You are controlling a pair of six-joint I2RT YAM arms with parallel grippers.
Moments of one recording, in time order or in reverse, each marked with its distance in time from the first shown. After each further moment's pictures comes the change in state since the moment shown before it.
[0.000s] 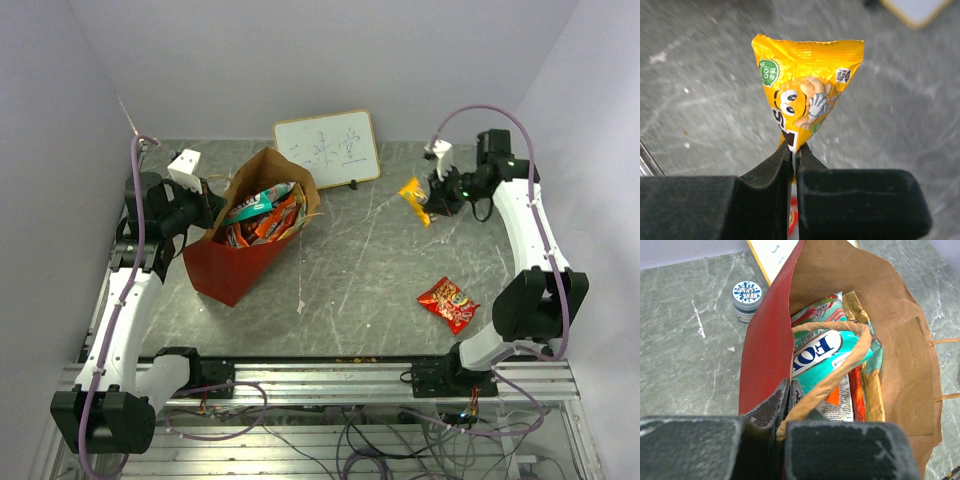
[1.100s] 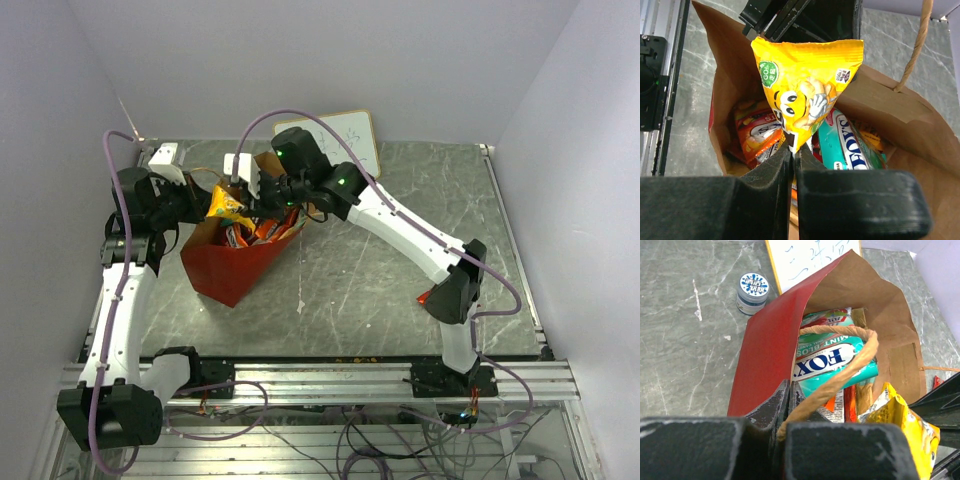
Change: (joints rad) left arm 0.093 0.027 0.046 -0.046 0.030 -0.160; right arm 0.928 0.412 0.570 0.353 0.166 0.244
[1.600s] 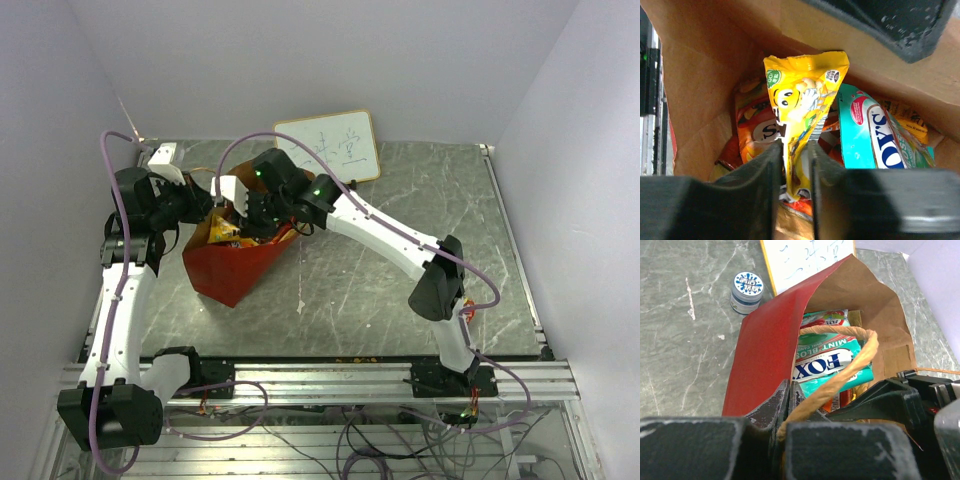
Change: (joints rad) left arm 0.005 0.000 0.000 0.000 0.024 -0.027; right arm 0.045 0.107 -0.014 -0.051 0.077 0.019
